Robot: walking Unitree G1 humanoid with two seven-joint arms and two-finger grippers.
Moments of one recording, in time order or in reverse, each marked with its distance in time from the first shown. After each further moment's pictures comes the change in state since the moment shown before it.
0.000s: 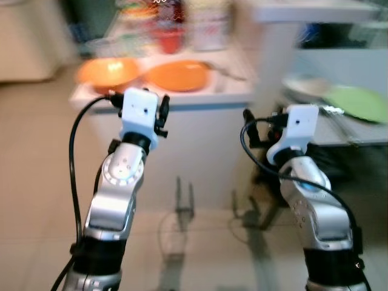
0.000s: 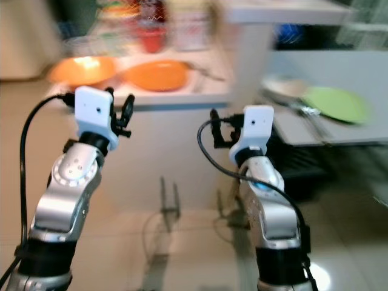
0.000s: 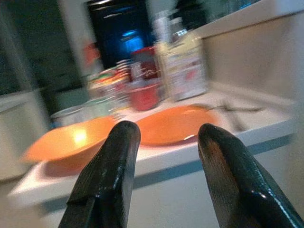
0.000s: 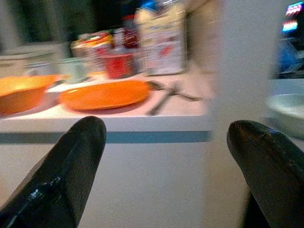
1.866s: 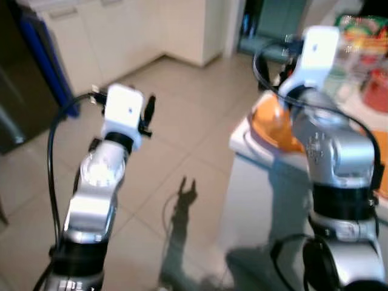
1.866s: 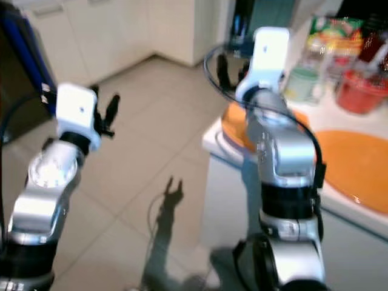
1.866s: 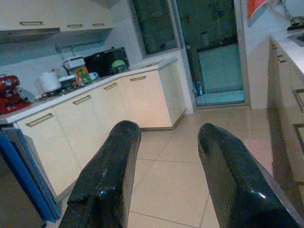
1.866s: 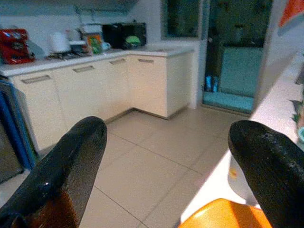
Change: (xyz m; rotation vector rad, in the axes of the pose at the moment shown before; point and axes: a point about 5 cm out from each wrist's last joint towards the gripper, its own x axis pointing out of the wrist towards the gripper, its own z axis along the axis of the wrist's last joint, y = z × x) left arm -0.005 0.023 0.005 0.075 -0.004 -0.024; right arm 0.048 -0.009 0.094 -0.028 -0.019 -0.084
